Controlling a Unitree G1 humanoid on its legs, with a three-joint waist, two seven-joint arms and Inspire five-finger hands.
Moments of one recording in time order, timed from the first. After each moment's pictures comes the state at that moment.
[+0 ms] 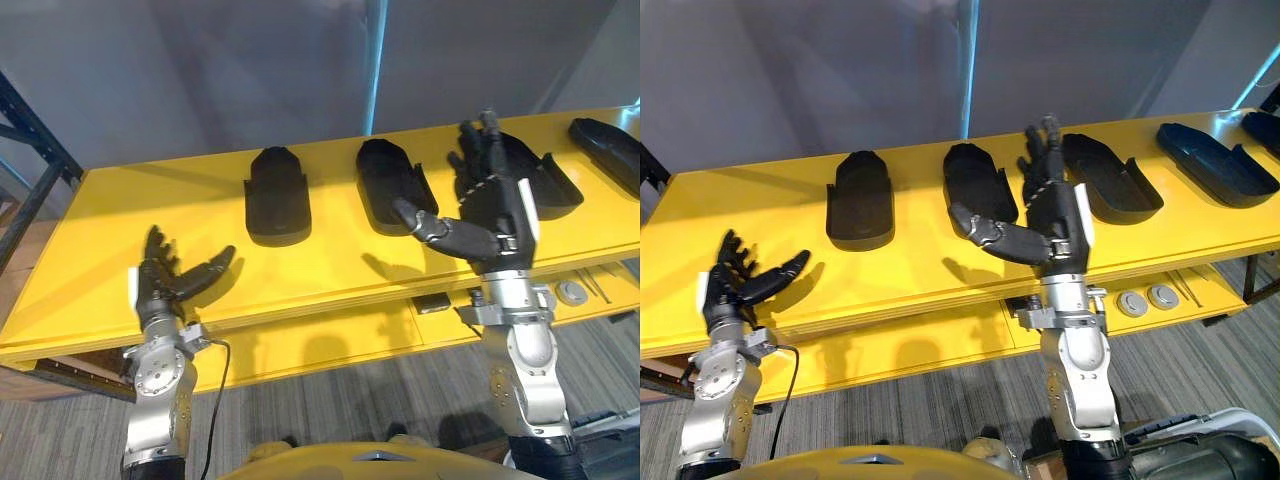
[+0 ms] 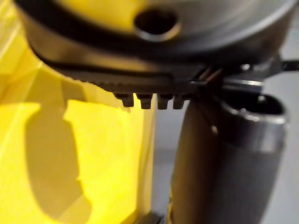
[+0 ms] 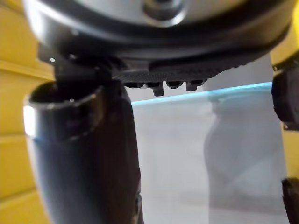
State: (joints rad) left arm 0.24 0.12 0.25 -0.20 -0.22 -0.02 0.33; right arm 0.05 -0.24 0.05 -0.32 0.32 -0.24 0.07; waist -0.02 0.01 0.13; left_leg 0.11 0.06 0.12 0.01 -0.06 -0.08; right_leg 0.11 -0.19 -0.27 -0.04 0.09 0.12
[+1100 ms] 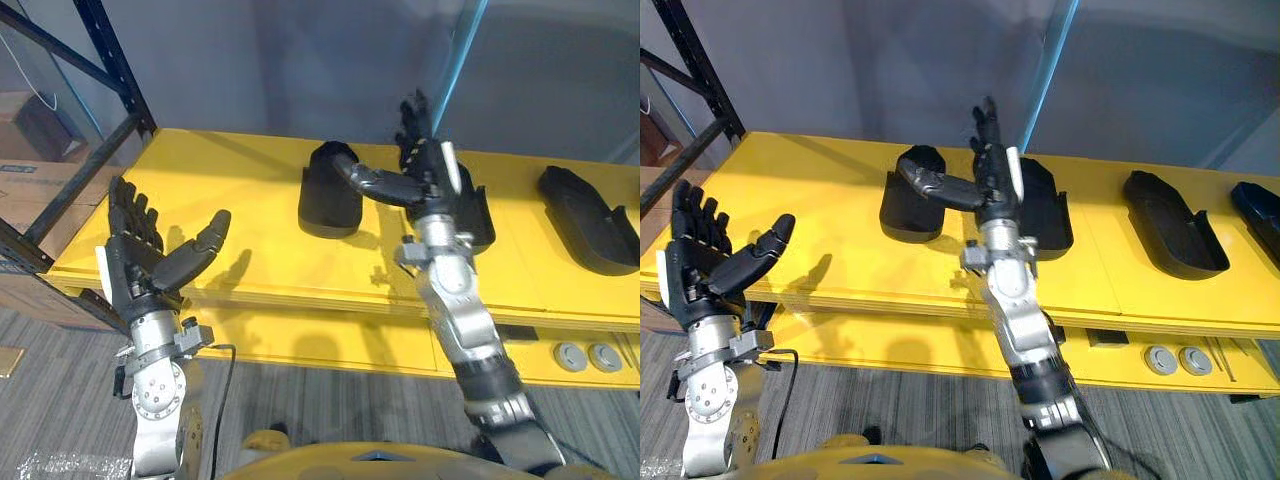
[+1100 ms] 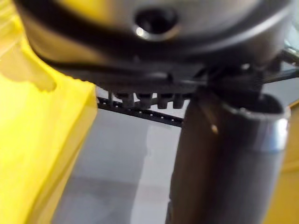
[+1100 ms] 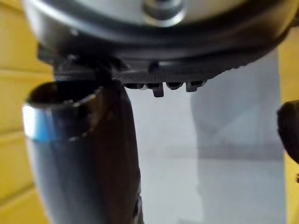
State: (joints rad) left arm 0.32 0.07 0.12 -0.42 -0.24 -0.32 0.29; right arm -0.16 -0.15 0.13 -0.25 0.21 -0.18 -0.17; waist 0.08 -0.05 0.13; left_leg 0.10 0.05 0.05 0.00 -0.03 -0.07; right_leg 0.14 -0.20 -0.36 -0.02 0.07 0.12
